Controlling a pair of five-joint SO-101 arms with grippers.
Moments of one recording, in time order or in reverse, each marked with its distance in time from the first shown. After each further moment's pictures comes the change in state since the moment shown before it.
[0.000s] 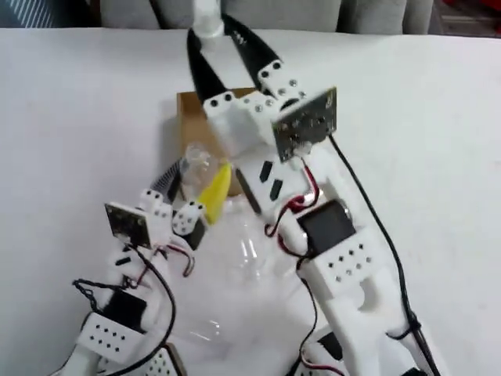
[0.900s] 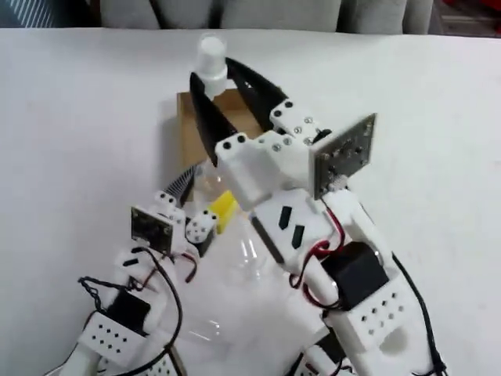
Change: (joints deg) left arm 4.0 0.0 0.0 2.7 -8.1; right arm -3.0 -13.3 2.8 18.2 -8.1
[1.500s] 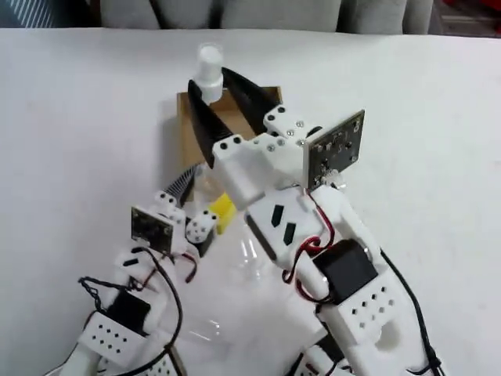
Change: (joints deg) left arm 0.1 0.0 0.0 0.1 0.0; right arm 0.0 -0.1 4.1 -3.0 -4.0
